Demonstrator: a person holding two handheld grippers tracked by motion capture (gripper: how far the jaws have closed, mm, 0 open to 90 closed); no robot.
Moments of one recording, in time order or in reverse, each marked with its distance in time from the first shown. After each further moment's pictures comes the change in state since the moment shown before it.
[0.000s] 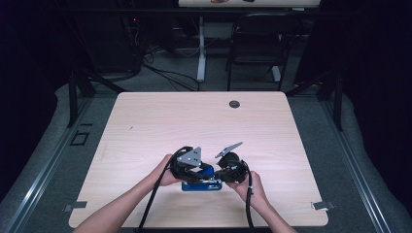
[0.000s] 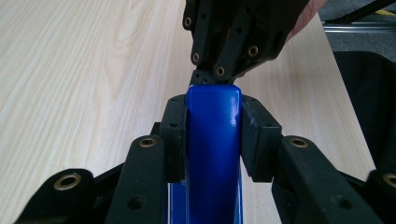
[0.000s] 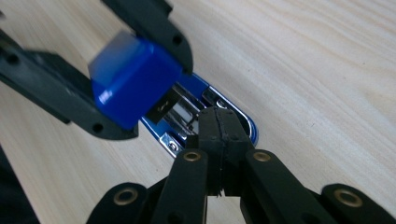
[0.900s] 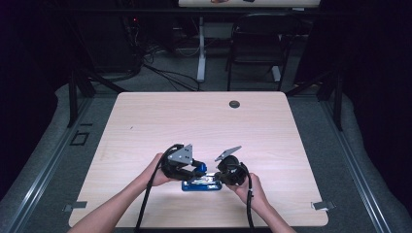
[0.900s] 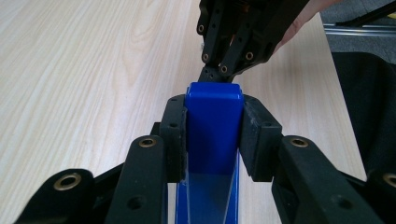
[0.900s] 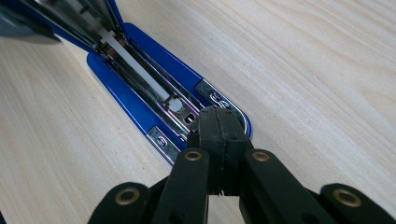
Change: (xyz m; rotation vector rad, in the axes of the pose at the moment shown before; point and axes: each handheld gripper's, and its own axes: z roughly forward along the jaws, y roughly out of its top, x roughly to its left) left arm -0.004 -0.003 -0.030 0.013 0.043 -0.025; right arm 0.000 -0.007 0.008 -0.012 -0.034 -0.025
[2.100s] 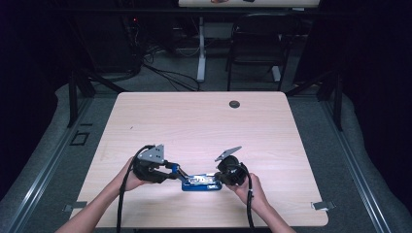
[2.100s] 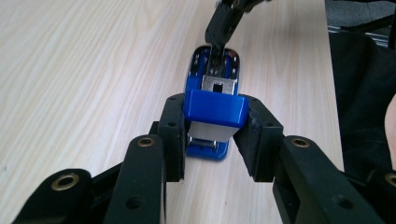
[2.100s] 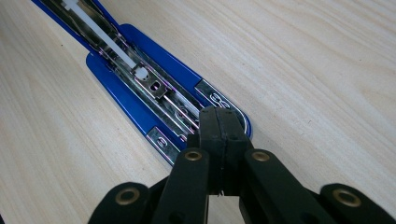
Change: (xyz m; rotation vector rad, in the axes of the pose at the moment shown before) left arm -0.001 -0.051 -0.055 0.031 0.022 -0.144; right arm 0.000 0.000 0.000 -0.006 -0.005 0.005
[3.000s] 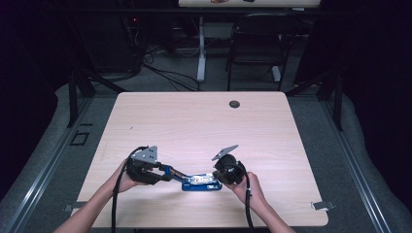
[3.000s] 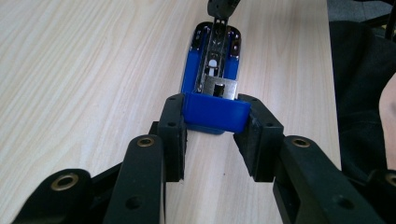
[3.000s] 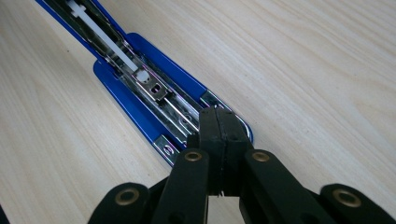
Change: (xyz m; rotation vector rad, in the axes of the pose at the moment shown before) left arm 0.006 -0.017 -0.006 0.021 -0.018 -0.035; right arm 0.007 0.010 -0.003 0.016 -0.013 -0.031
